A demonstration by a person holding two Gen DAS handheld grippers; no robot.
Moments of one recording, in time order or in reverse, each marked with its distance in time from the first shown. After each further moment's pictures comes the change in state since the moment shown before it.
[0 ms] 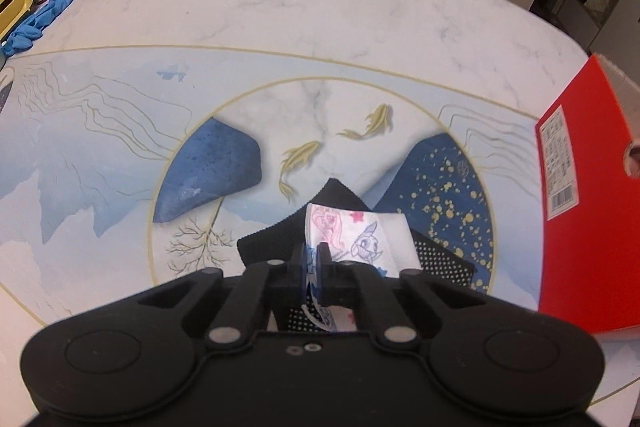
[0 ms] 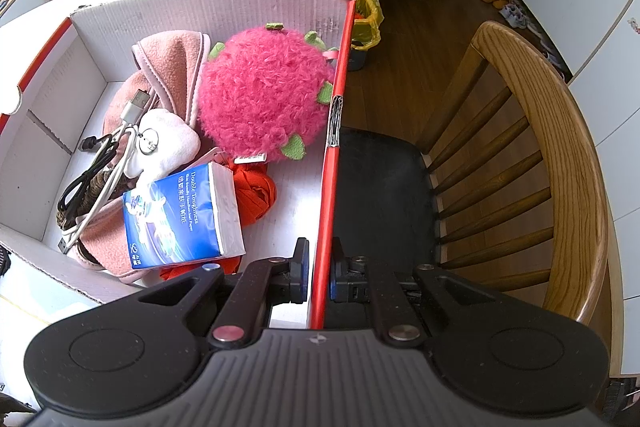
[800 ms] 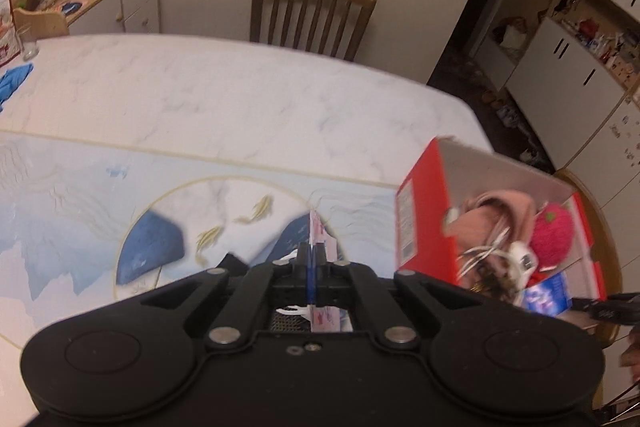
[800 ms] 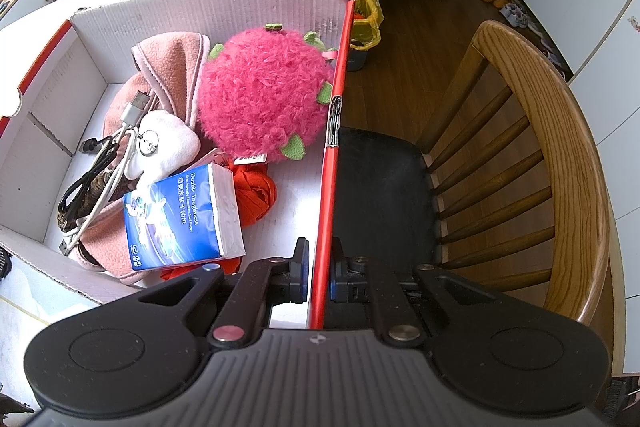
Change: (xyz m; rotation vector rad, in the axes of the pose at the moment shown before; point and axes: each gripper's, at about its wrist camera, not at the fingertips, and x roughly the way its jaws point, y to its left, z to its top) left arm -0.111 -0.035 0.018 0.072 -0.185 -0.237; right arm 0.000 0.002 0.000 0.003 0.000 0.002
